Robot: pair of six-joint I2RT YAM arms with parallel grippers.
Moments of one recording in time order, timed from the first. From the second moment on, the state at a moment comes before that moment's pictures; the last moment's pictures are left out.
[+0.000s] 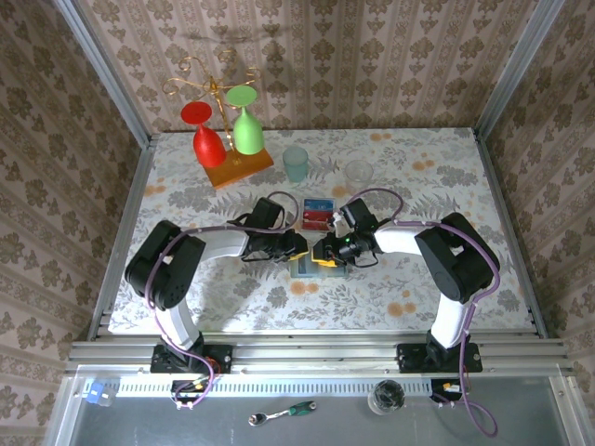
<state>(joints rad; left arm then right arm) -0.63 1.76 0.87 -0.07 0.55 -0.84 0.49 1.82 0.88 -0.11 -0.68 0.71</state>
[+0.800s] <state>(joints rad) -0.65 1.79 0.87 -0.03 0.58 -0.87 0.49 1.82 0.87 -0.09 -0.69 0.72</state>
